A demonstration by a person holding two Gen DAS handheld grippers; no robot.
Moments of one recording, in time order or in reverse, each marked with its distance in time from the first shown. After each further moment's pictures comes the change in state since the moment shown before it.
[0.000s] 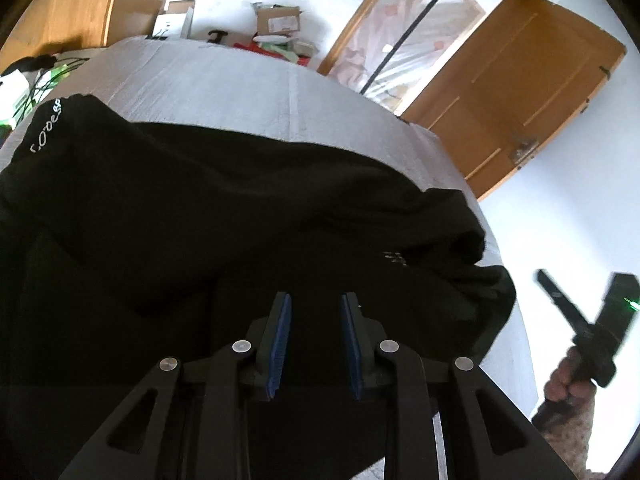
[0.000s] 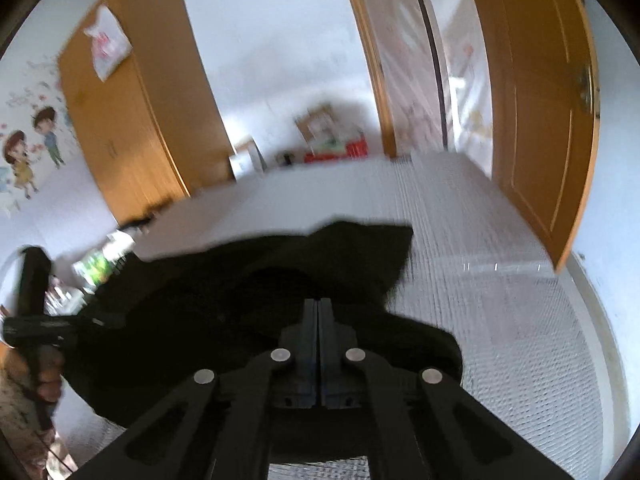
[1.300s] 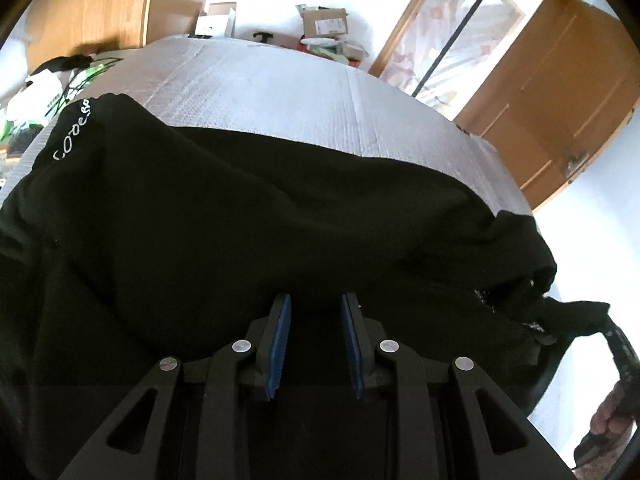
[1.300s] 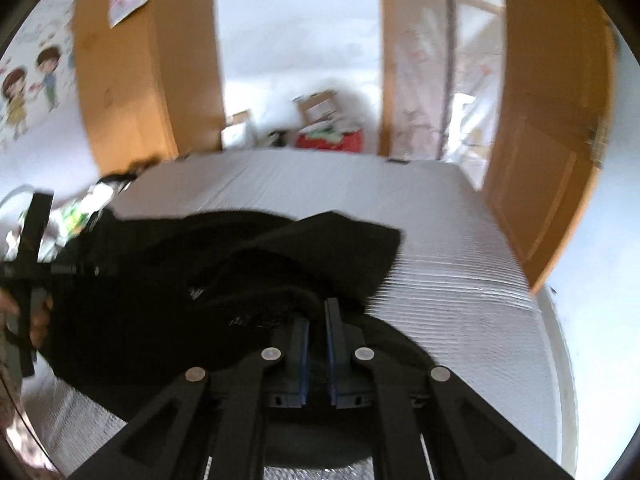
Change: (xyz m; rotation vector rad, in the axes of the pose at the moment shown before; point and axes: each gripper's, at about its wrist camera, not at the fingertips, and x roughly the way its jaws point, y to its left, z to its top) left arm 0.024 0.028 0.023 -0.047 -0.036 0.169; right arm 0.010 0.018 0.002 -0.141 0.089 -0.148
